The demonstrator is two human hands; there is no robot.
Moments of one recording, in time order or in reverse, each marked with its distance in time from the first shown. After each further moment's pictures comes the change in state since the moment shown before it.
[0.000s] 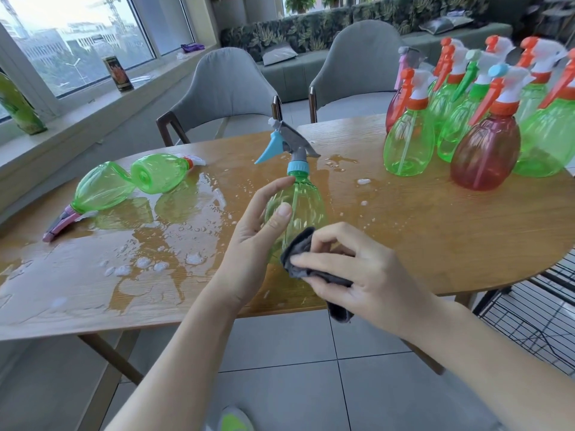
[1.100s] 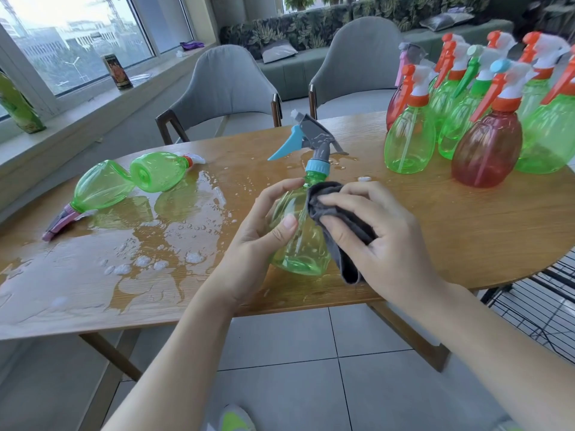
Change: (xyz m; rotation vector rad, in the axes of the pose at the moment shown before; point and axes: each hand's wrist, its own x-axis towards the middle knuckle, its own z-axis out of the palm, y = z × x) left_hand -0.001 -0.001 -0.001 -0.170 -0.165 0.011; right_hand 0.017 0.006 -0.010 -0.025 0.279 0.247
